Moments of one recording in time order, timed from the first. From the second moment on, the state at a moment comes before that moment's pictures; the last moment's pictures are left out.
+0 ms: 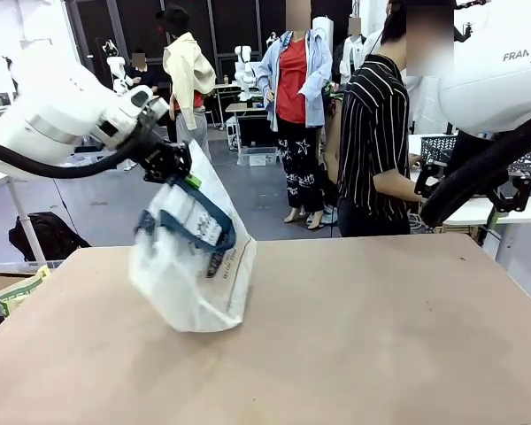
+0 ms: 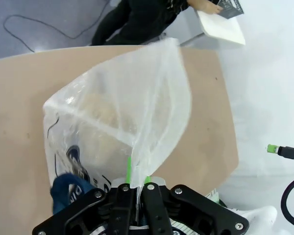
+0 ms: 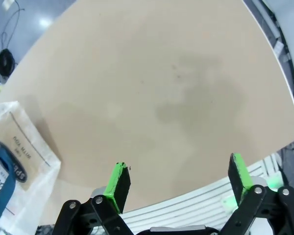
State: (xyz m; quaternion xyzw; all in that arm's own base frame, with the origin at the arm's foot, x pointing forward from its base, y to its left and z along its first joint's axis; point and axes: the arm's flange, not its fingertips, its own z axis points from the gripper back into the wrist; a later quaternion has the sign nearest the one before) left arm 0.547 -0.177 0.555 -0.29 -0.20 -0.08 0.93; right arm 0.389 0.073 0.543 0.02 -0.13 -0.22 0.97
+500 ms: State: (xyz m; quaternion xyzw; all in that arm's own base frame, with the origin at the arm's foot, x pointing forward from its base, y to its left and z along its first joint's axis) left arm 0.499 -0.059 0.598 -0.16 -0.21 0.06 0.96; right arm 0.389 0.072 0.543 0.02 -0.13 -0.22 0.97
